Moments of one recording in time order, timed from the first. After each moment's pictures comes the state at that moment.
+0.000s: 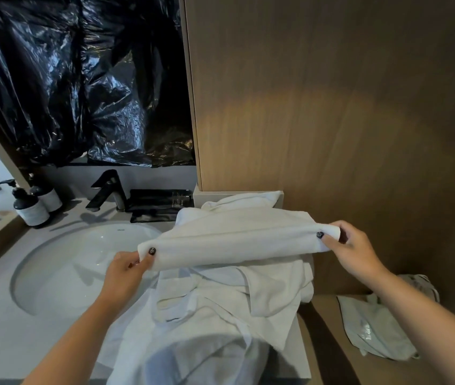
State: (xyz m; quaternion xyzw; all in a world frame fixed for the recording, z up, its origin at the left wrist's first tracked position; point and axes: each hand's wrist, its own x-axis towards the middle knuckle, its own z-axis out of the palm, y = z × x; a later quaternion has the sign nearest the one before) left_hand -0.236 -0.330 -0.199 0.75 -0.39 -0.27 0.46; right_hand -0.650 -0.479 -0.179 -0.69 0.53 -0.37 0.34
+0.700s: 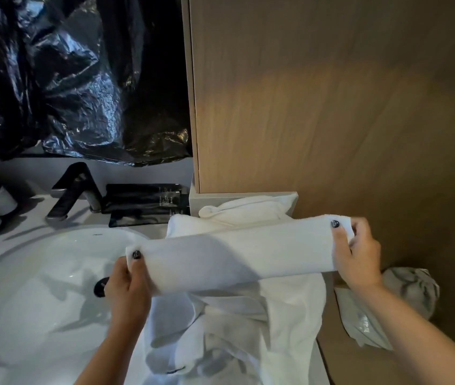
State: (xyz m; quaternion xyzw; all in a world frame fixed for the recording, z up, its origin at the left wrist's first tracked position) left_hand -0.242 -0.401 -0.235 0.74 -0.29 -0.18 0.58; right_hand -0.585 -0.509 -0.193 -0.62 0.62 -0.44 0.20
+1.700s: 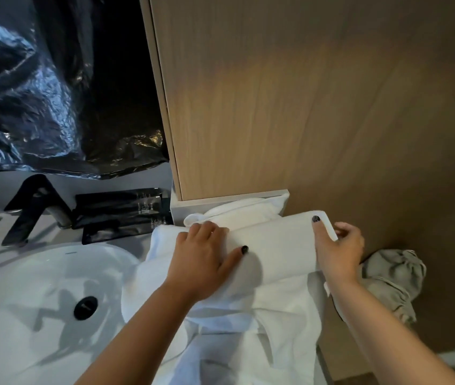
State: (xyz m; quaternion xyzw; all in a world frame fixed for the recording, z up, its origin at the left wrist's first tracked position) left_hand -0.300 -0.497 -0.210 0.61 -0.77 -0.06 0.18; right_hand -0.546 -0.536 -0.215 -0.35 0.76 -0.49 0.25
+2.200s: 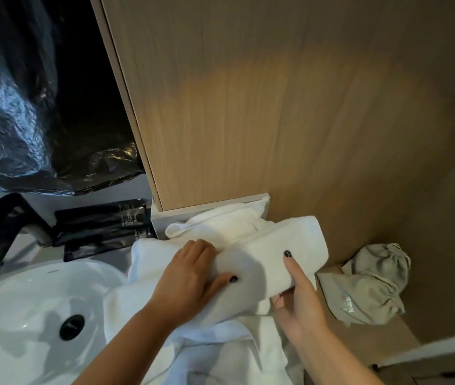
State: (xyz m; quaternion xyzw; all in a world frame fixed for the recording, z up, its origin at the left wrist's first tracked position) left_hand -0.302 -0.492 -0.228 0.47 -0.83 -0.04 0.30; right_hand -0.508 -0.465 -0.208 -0.01 0.45 -0.60 0.66
